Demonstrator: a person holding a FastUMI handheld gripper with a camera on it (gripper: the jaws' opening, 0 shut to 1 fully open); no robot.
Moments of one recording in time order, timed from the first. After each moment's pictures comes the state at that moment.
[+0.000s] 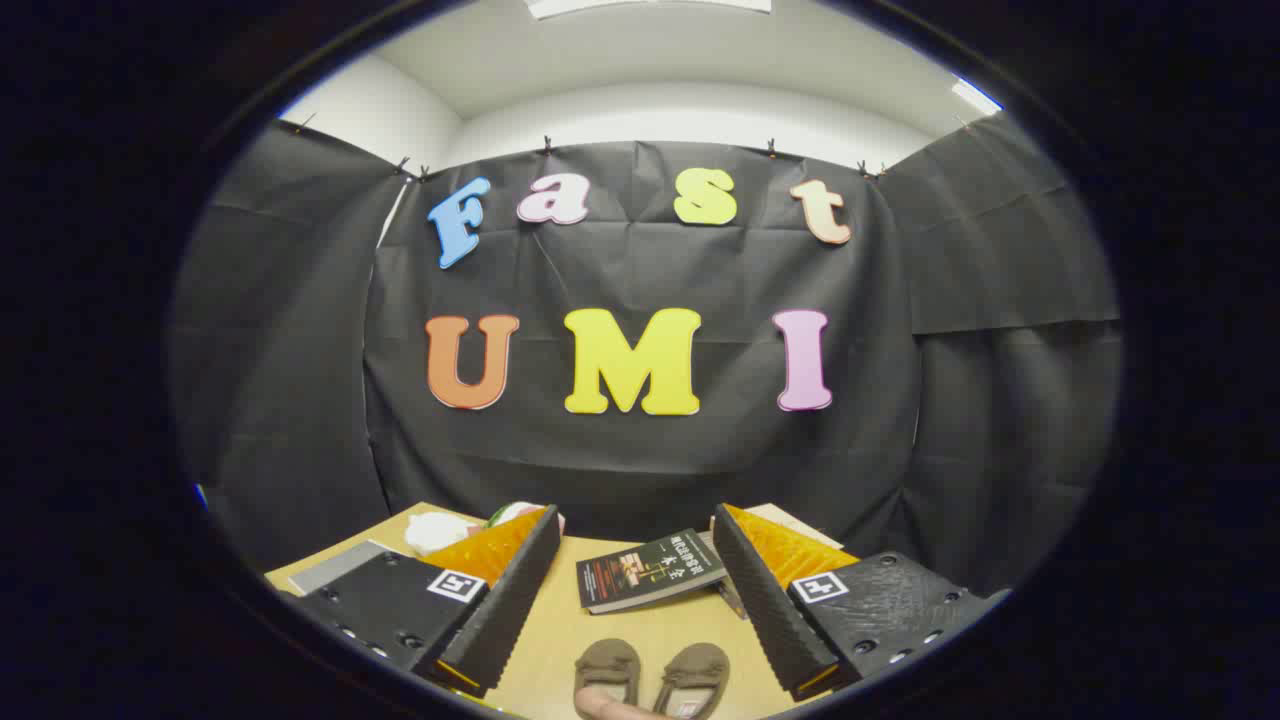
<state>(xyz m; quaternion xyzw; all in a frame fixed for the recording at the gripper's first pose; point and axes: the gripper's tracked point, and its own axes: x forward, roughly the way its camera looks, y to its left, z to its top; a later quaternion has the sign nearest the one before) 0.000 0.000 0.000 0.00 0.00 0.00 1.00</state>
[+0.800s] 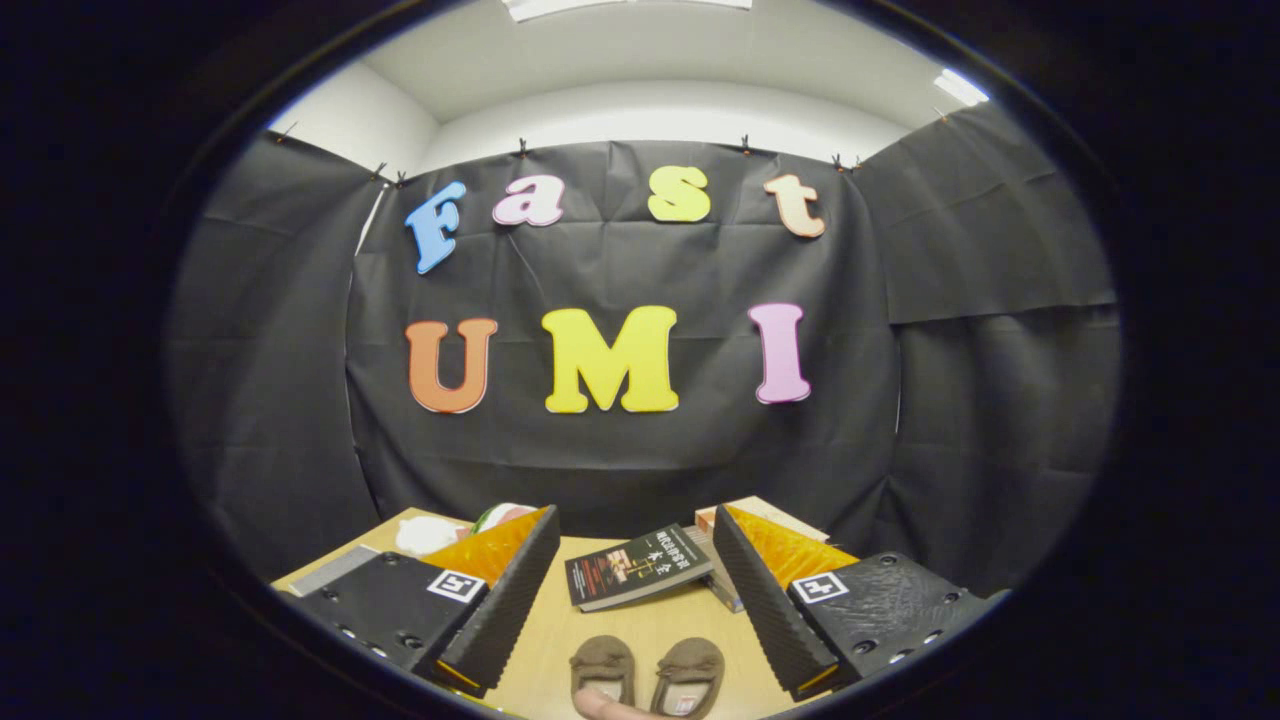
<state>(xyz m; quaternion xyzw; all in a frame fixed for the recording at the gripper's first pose) -0.004 -0.013 -0.011 0.03 0.01 -0.01 1.00</state>
